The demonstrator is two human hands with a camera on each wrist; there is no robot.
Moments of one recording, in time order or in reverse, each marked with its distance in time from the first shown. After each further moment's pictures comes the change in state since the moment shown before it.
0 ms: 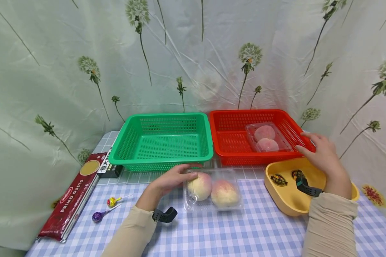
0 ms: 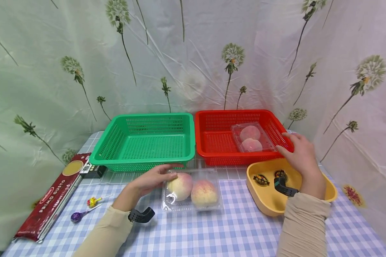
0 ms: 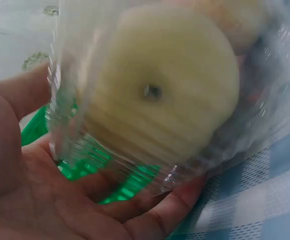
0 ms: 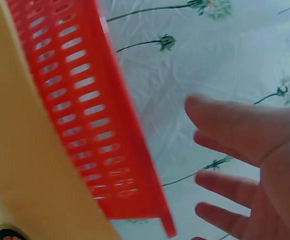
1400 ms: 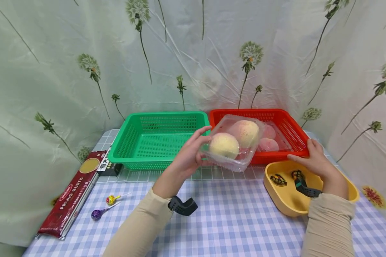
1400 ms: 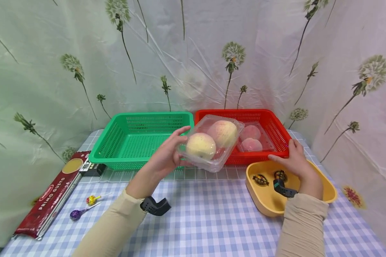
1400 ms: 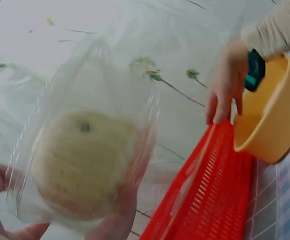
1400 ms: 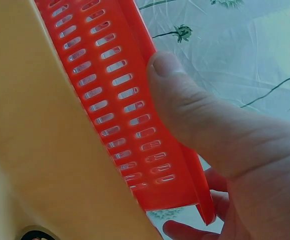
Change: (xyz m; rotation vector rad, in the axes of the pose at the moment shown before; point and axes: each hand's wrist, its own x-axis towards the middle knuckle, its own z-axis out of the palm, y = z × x) left_hand 0.026 0.103 0.056 -0.415 0.281 0.111; right_hand 0.004 0.019 0.017 0.178 -0.263 0.143
